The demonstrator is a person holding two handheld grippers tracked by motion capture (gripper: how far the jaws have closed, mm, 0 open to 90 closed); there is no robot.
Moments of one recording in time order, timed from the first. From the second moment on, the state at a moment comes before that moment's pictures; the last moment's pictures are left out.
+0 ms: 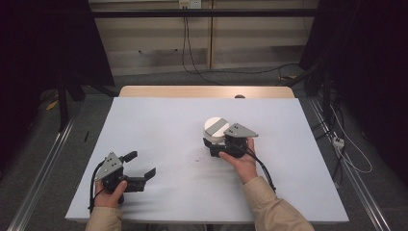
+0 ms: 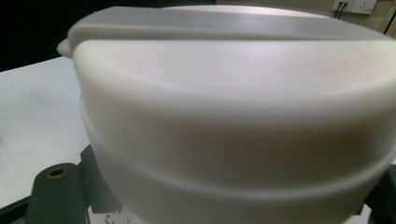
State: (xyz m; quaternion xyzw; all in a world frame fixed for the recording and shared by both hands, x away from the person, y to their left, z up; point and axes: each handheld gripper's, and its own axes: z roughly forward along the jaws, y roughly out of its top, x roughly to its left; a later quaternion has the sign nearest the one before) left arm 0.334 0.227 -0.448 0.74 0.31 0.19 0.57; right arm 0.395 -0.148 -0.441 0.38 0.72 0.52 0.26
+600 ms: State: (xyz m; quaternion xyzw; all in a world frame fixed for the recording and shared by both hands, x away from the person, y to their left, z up) left arm 0.335 0.227 -0.449 0.74 0.32 0.18 0.57; right arm 0.405 -0.140 -0.443 0.38 0.72 0.52 0.25
